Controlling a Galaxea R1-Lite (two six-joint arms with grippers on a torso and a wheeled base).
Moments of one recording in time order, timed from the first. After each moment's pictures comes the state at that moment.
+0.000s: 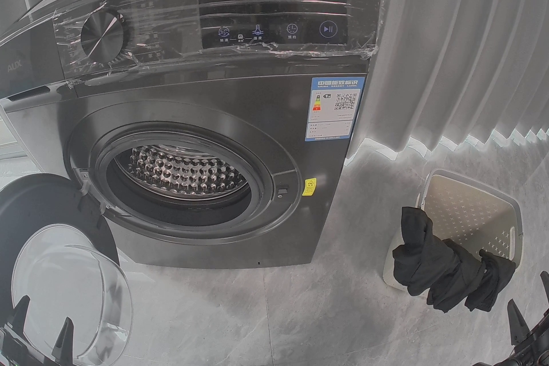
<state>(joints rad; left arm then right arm) 0.00 0.02 -0.02 0.00 0.00 -0.01 0.01 0.02 -0.02 -0.05 0.10 -0.04</state>
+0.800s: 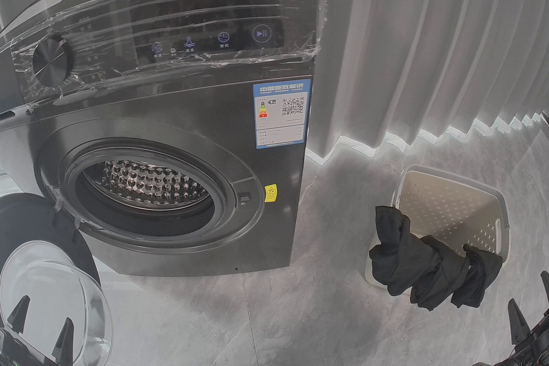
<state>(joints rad) 0.00 0.02 -0.02 0.00 0.00 -0.01 0.01 0.02 -0.02 -0.05 0.10 -0.04</state>
